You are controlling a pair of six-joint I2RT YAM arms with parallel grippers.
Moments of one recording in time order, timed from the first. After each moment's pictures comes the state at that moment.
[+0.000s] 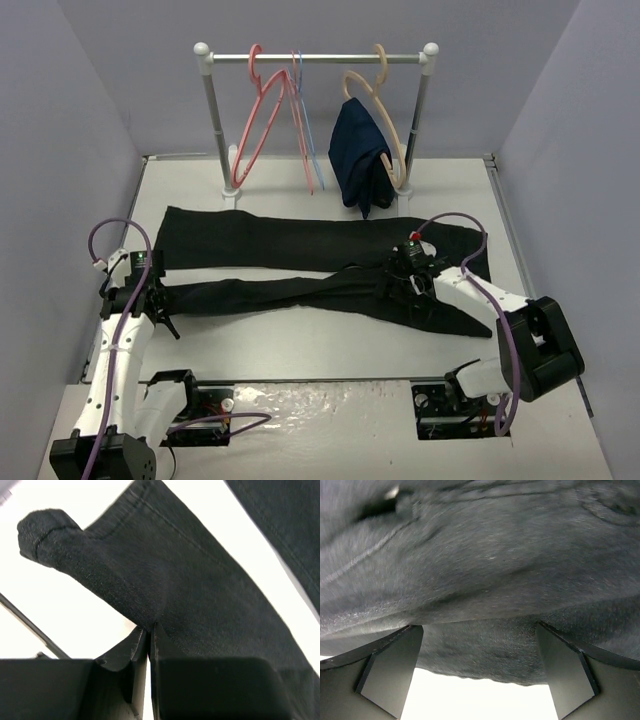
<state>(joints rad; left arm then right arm) 0.10 0.86 0.76 -0.93 -0.40 -0.71 0.39 1.37 0.65 -0.45 0.07 0.70</state>
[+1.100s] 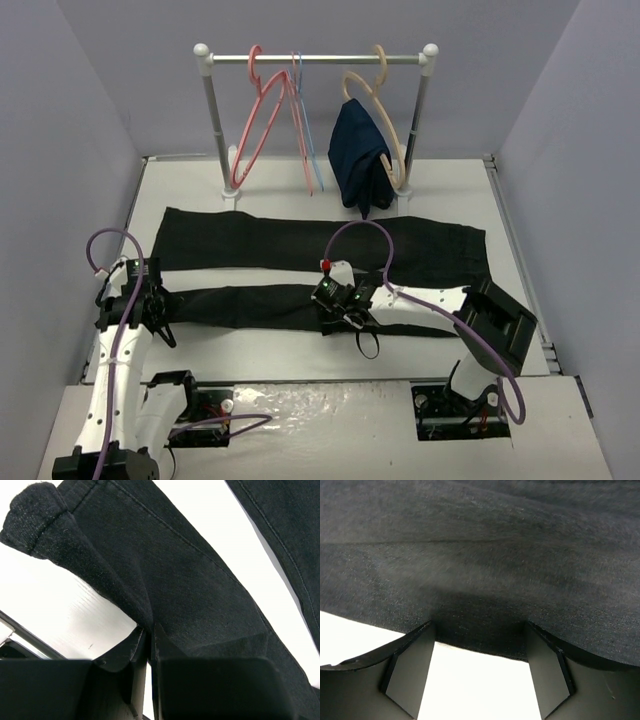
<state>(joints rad) 0.11 0.79 0.74 -0.97 -0.24 -0.76 1.00 1.61 0.85 -0.45 0.27 0.72</state>
